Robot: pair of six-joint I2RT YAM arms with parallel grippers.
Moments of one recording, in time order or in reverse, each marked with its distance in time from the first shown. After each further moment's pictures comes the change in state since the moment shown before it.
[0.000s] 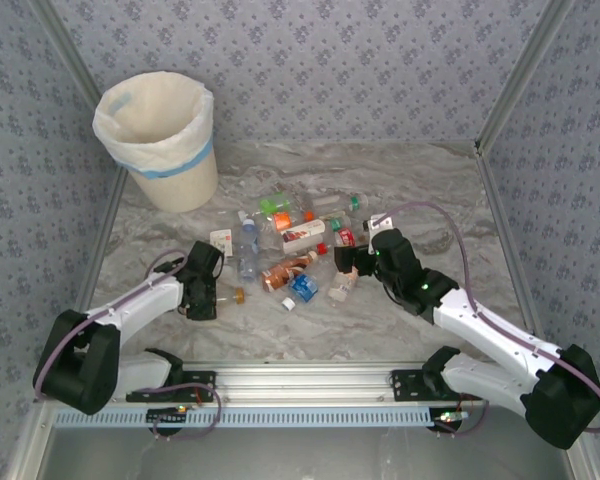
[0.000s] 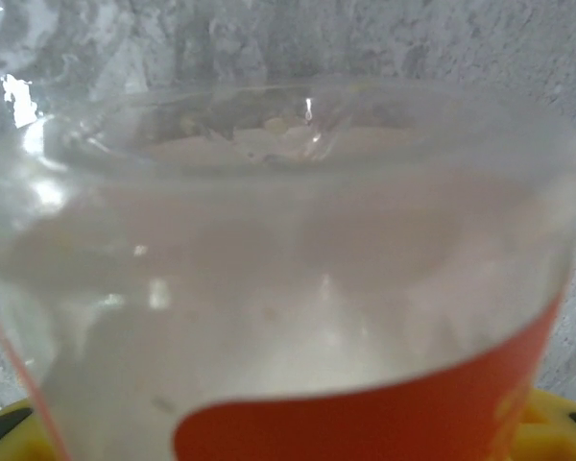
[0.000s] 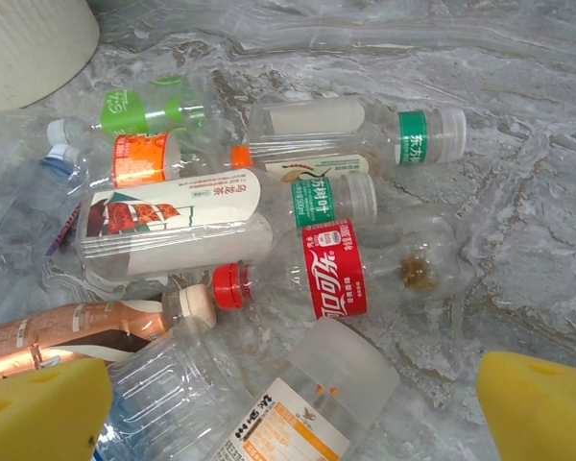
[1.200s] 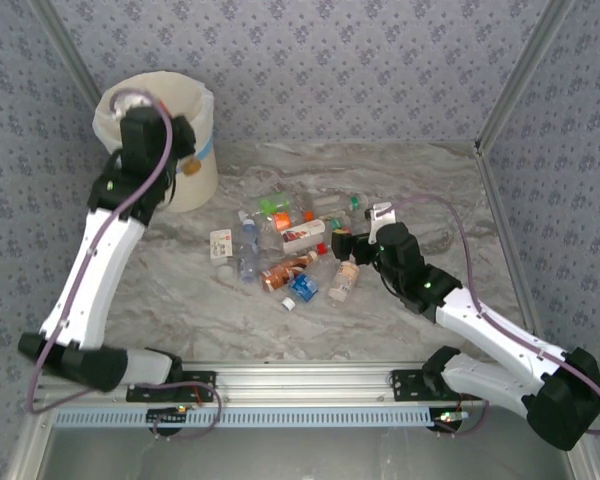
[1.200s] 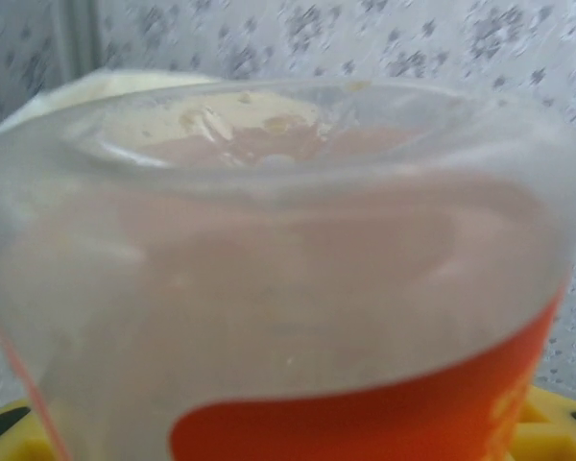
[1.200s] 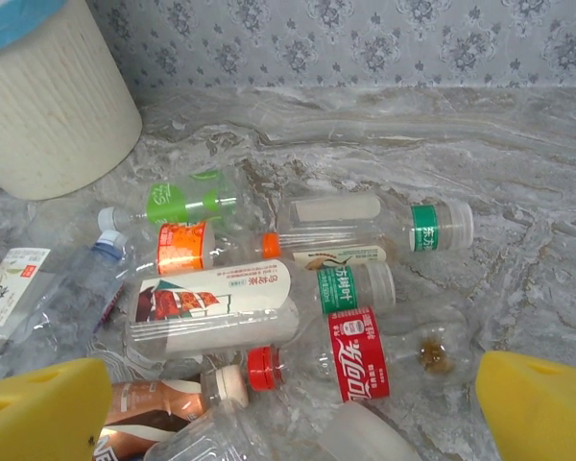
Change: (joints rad) left arm 0.110 0.169 1.182 -0.011 -0.313 1.575; right arm 0.007 -0.012 0.042 0.102 0.023 -0.010
